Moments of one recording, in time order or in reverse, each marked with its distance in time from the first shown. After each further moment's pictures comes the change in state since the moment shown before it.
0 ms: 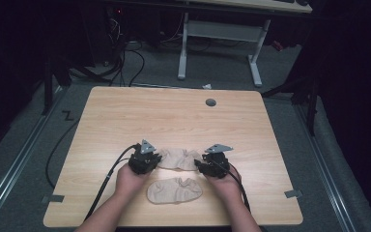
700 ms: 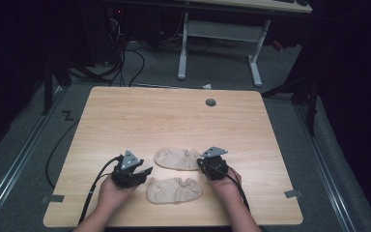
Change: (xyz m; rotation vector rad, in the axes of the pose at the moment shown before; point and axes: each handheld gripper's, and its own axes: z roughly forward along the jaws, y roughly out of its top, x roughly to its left) left arm 0.000 -0.027 -0.047 -0.077 0.019 -0.001; right arm 0.012 -0.002 -0.003 0.028 -0.043 -0.128
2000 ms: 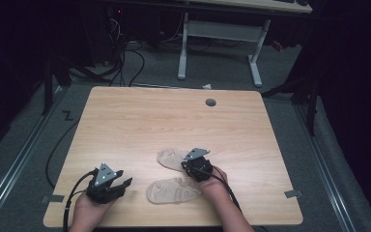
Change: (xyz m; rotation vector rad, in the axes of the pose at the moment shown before) left arm 0.010 -0.042 -0.072 0.005 0.056 -0.012; right arm 0.038 0.022 0.017 0.008 0.104 -0.113
